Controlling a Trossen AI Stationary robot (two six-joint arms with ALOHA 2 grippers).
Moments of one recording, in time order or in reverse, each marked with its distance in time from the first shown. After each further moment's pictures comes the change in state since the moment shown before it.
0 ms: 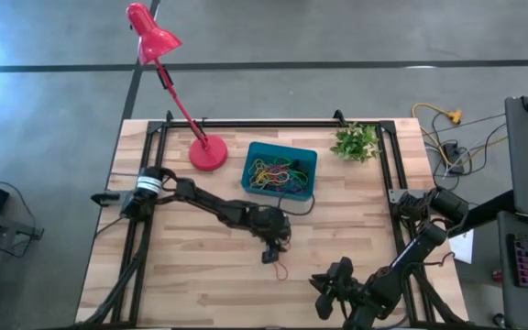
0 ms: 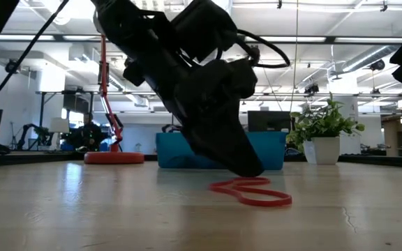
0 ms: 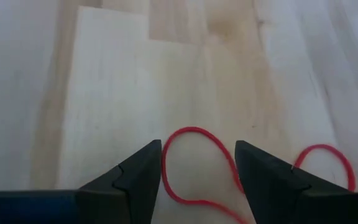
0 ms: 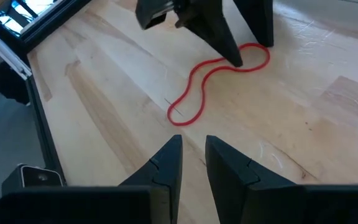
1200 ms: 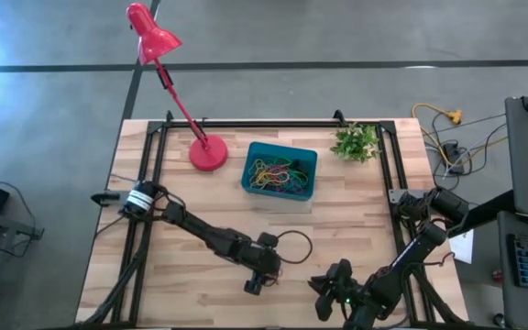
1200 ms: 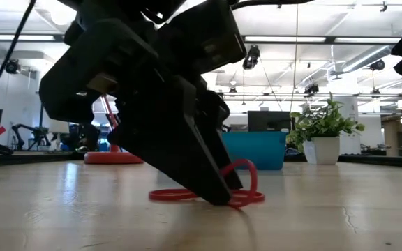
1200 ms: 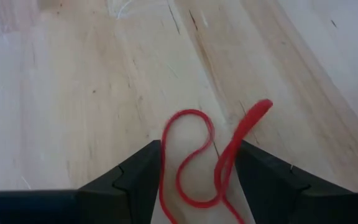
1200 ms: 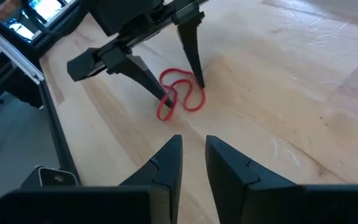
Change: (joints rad) left arm -0.256 0.054 0.016 -0.102 -0.158 0.172; right arm 0.000 0.000 -0.002 0.047 -0.002 0.007
